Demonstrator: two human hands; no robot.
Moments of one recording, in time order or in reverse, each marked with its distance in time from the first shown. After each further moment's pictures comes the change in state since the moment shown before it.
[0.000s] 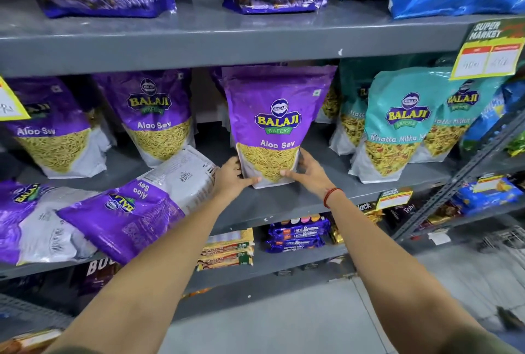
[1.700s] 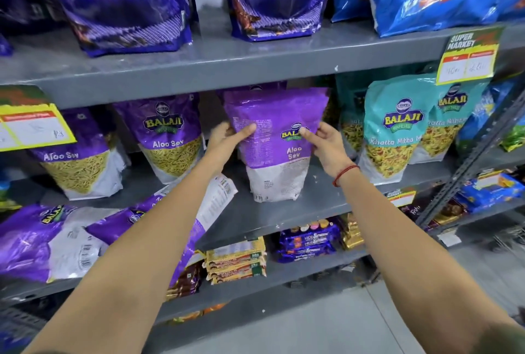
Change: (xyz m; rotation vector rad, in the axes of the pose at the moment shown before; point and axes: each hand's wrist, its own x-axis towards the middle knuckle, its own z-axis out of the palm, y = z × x) left_hand 0.017 0.093 -0.062 -0.293 -0.051 0.195; right_hand -0.007 -0.095 -0.019 0.524 0.238 -0.195
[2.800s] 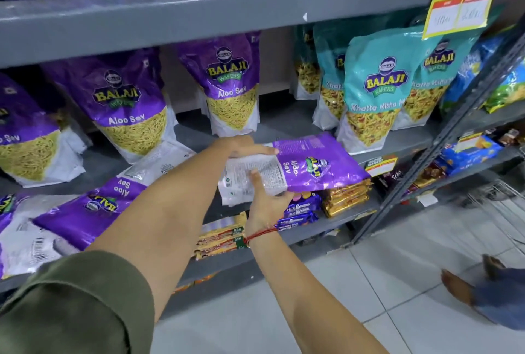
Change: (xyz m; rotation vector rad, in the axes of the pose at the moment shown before) left_hand 0.026 -0.062 0.076 1.214 -0.687 -0.383; right_hand -0.126 0.102 0.095 0.375 0.841 0.211
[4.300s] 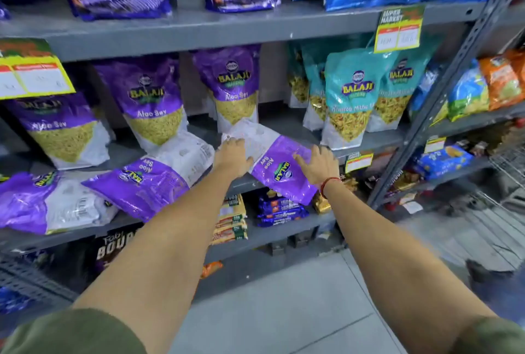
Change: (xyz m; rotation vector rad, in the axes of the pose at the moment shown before) left_hand -0.102 0.002 0.063 -0.008 0.567 0.012; right_hand 0.080 -0.123 -0.073 -1.697 -0.441 -0.684
